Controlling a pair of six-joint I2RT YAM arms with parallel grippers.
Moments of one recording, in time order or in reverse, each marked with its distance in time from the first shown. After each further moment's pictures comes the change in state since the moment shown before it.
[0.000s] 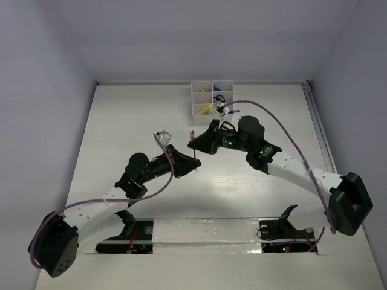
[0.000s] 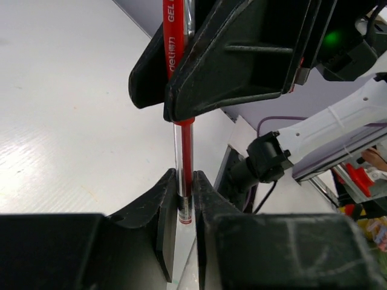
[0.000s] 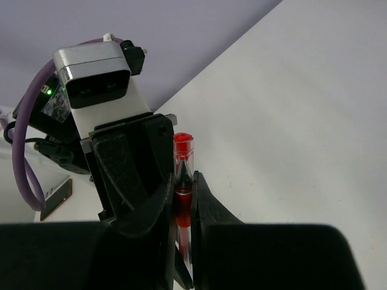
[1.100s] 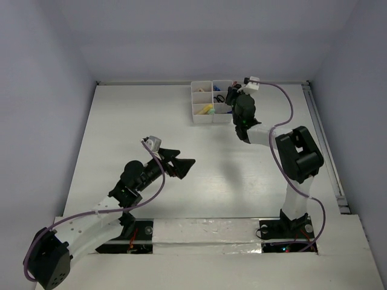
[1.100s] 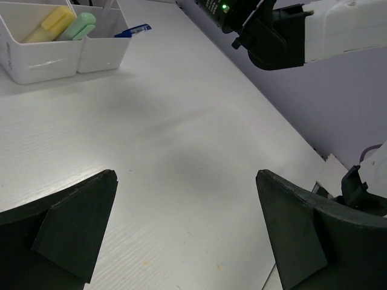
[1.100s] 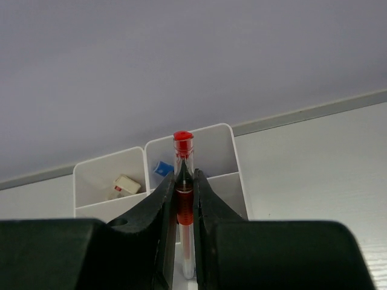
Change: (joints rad) left arm -0.008 -0.174 -0.079 -0.140 -0.357 0.211; right arm -0.301 0.596 0.249 0.488 0.985 -0.246
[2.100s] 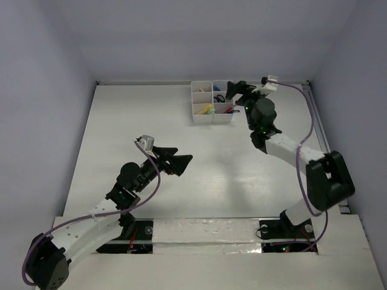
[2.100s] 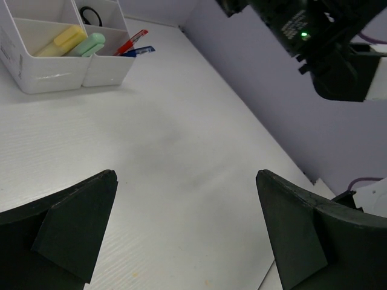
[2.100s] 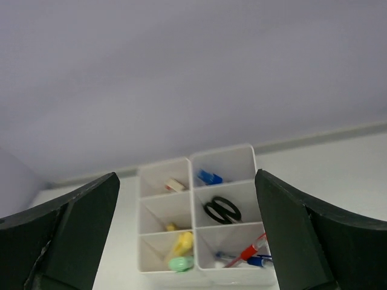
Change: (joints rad) left arm 0.000 -0.042 0.000 0.002 -0.063 -0.060; right arm 0.000 -0.261 -0.151 -0.054 -0.089 0.023
